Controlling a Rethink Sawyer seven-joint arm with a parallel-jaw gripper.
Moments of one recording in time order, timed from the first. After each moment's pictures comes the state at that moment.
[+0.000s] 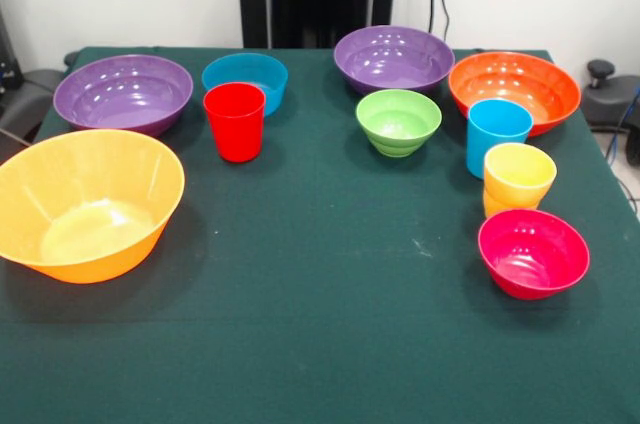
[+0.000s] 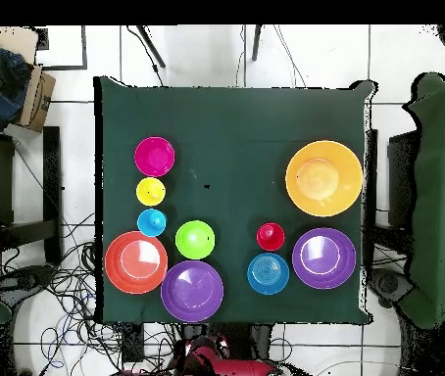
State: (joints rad) arm -0.26 -0.61 -0.14 2.48 -0.33 -0.23 1.59
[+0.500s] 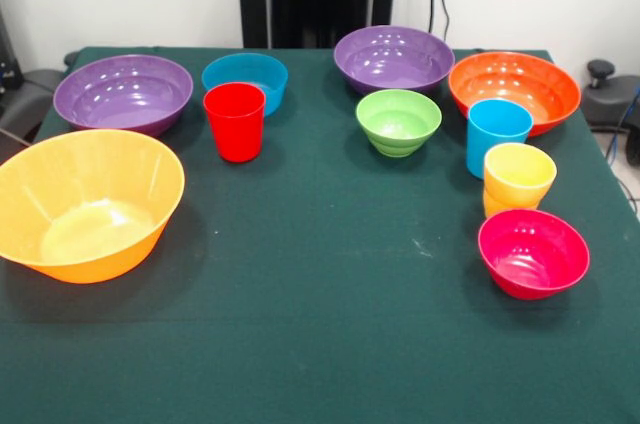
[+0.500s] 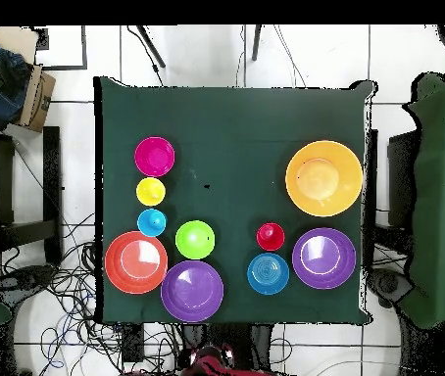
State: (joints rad) arm -0.28 -0.61 -0.19 2.50 -0.36 -0.23 1.59
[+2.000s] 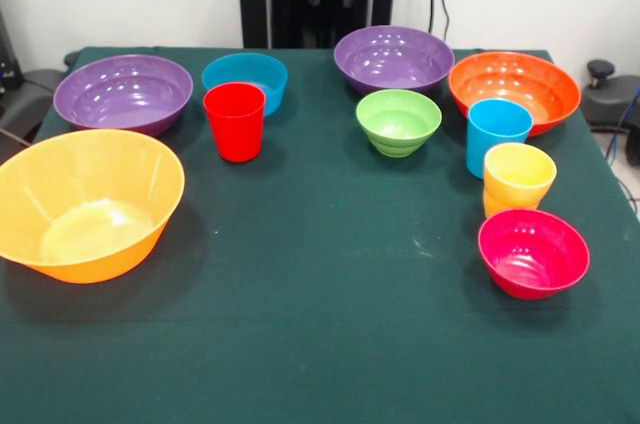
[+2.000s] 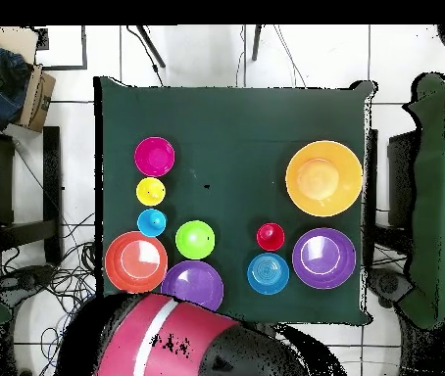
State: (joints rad) arm -0.14 -0.30 -0.35 2.44 -0.36 -0.75 1.60
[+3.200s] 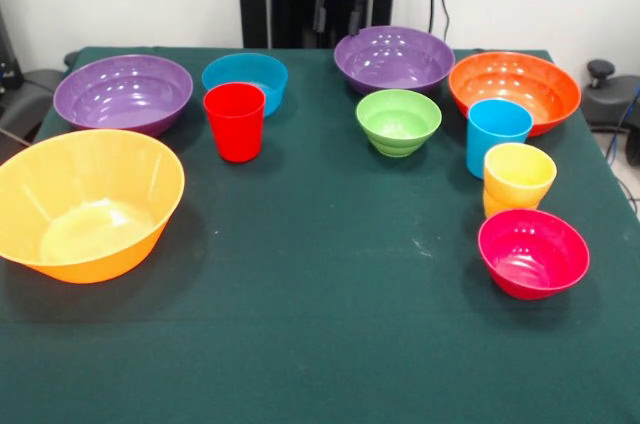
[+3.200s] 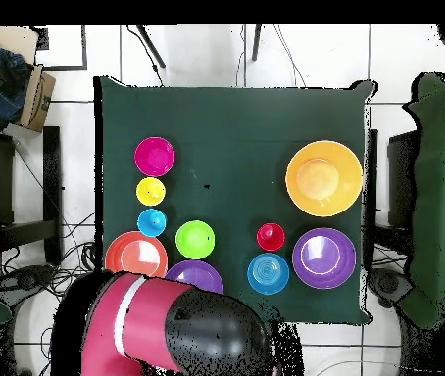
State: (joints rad) arm -0.06 -0.14 -0.39 2.37 -0.32 -1.10 1.74
